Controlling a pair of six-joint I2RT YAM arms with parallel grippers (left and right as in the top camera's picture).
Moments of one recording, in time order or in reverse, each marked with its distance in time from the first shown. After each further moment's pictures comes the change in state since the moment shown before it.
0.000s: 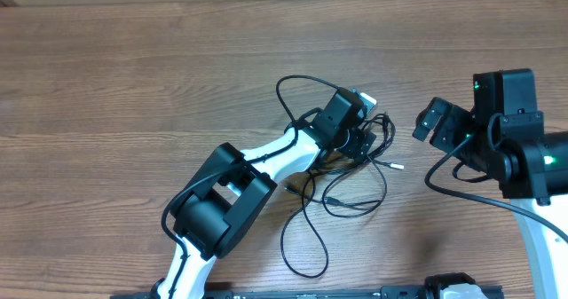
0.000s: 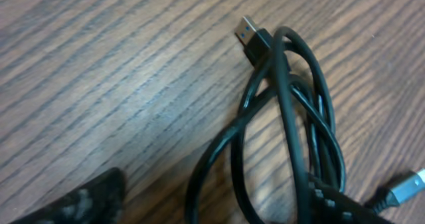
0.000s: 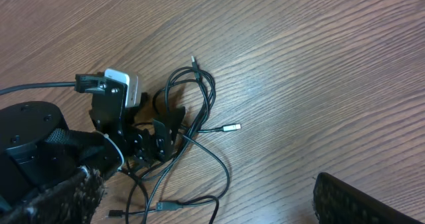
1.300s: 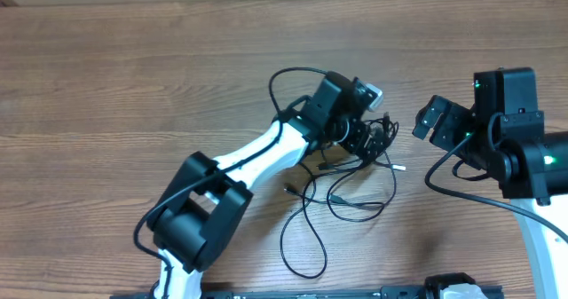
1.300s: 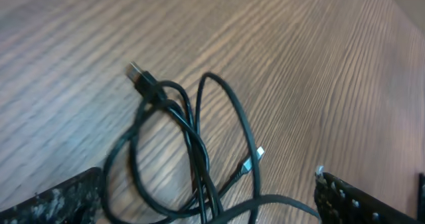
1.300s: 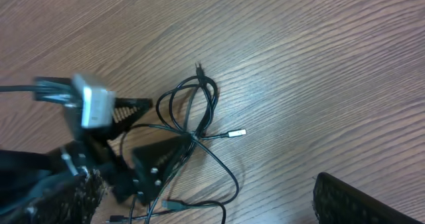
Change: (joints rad) left arm 0.031 -0.121 -0.002 -0.037 0.343 -0.014; right arm 0.000 0.000 0.000 0.019 0.000 -0.008
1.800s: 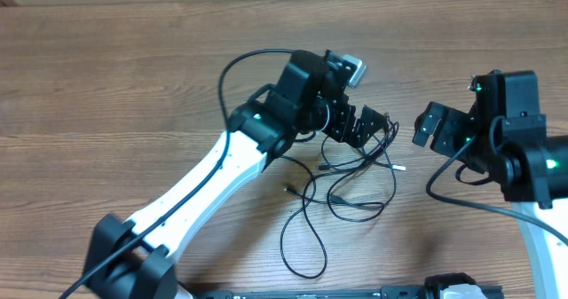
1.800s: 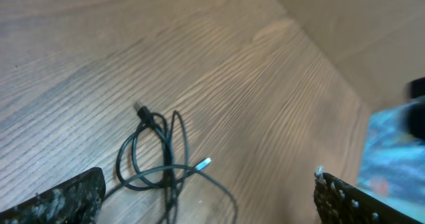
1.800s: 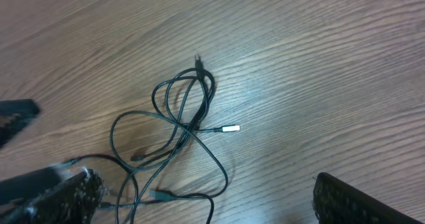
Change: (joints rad) left arm 0.057 -0.343 0.000 -0.200 -0.006 -0.129; right arm 0.000 -0.008 0.000 -0.020 -0.010 -0.087
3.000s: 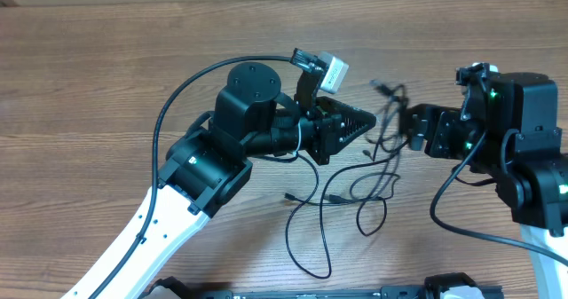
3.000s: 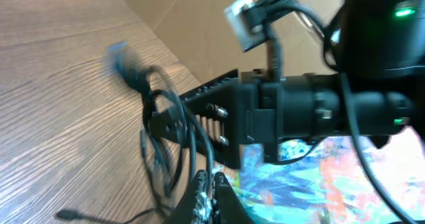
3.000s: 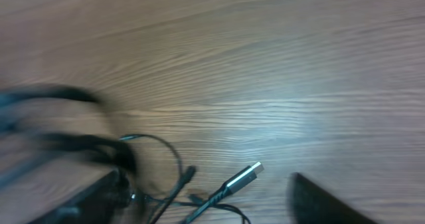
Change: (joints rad) left arm 0.000 -0.370 -0.017 0.001 0.212 -0.295; right arm 0.008 -0.072 0.000 0.120 -0.208 -0.191
